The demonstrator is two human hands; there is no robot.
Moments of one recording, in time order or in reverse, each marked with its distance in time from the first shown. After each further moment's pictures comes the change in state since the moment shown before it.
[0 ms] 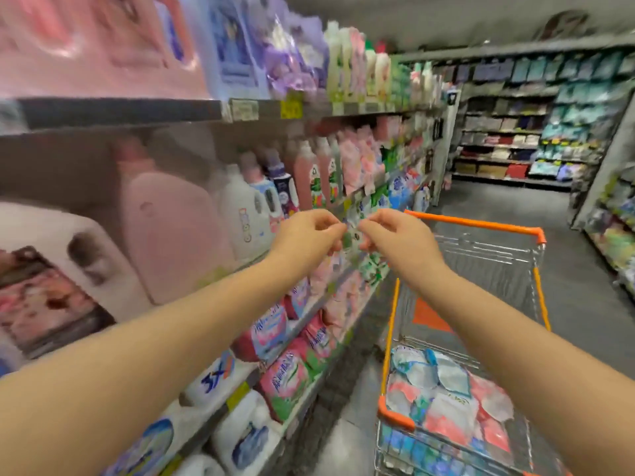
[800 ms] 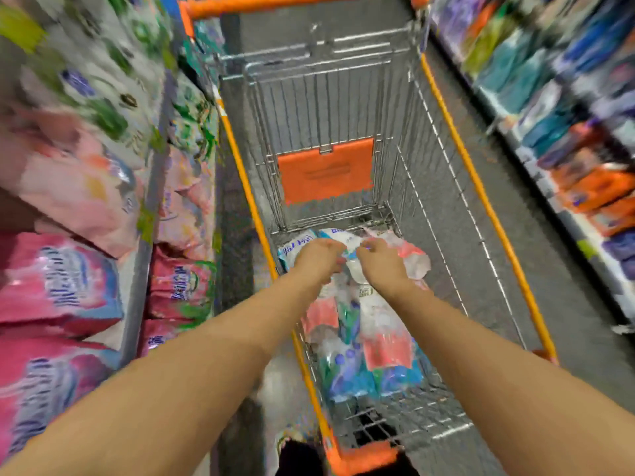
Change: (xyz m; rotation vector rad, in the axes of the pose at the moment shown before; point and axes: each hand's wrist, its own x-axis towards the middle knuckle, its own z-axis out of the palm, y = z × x) left_hand 0.166 -0.222 0.429 -0.119 -1.001 -0.690; right_hand 0.064 0.483 0.008 -0.235 0.292 1.262
